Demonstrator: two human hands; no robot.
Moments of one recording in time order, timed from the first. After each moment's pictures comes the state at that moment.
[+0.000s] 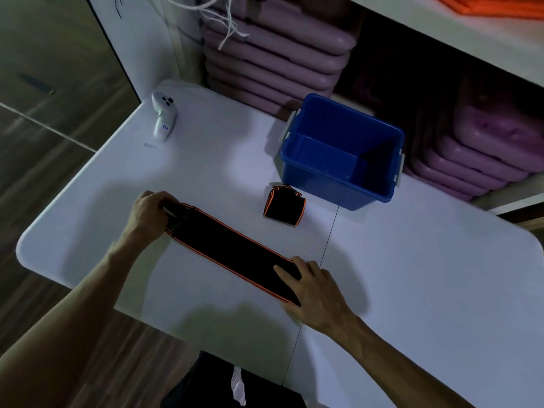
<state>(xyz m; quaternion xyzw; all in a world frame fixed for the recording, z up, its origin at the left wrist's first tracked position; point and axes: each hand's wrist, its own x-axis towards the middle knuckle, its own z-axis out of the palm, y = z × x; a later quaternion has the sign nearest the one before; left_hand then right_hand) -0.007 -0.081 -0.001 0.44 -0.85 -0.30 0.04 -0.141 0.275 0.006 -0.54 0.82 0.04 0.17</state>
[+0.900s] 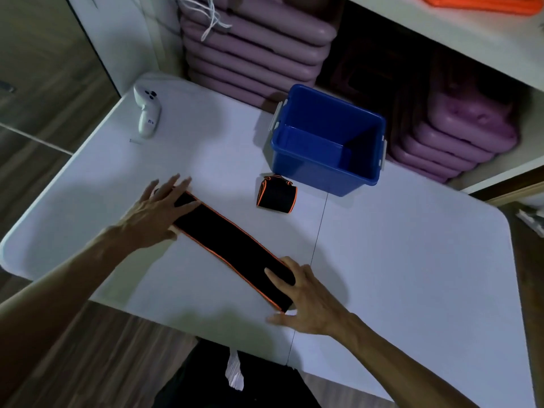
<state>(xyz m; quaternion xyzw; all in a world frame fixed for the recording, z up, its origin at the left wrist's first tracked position) 0.006 -0.082 0.008 0.04 -1.00 -0.04 -0.06 -0.106 0.296 0.006 -0.52 0.80 -0.05 0.28</state>
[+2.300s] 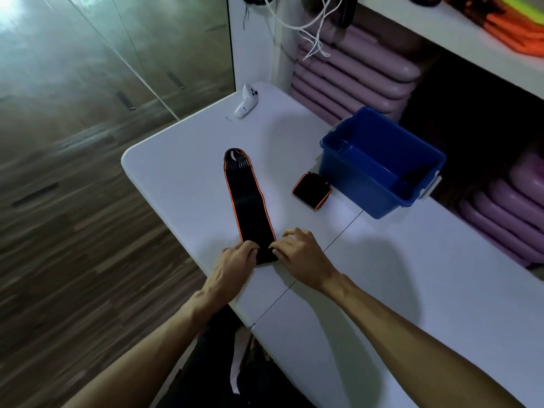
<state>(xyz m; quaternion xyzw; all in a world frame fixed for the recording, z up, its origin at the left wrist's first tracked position) 0.034 0.211 -0.006 0.40 -0.86 -0.28 0.15 -0.161 0.275 -0.010 -0.77 0.61 -0.20 0.02</state>
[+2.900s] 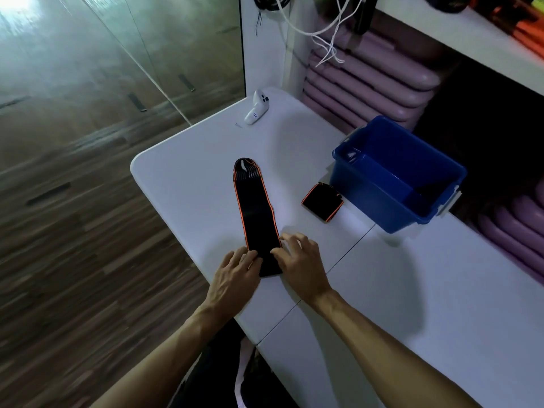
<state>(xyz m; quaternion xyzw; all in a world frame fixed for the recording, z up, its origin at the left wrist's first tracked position) 0.045 0.206 -0.028 0.33 -0.93 -0.01 0.14 -0.142 0.258 -0.035 -0.71 0.68 -0.18 -0.02</state>
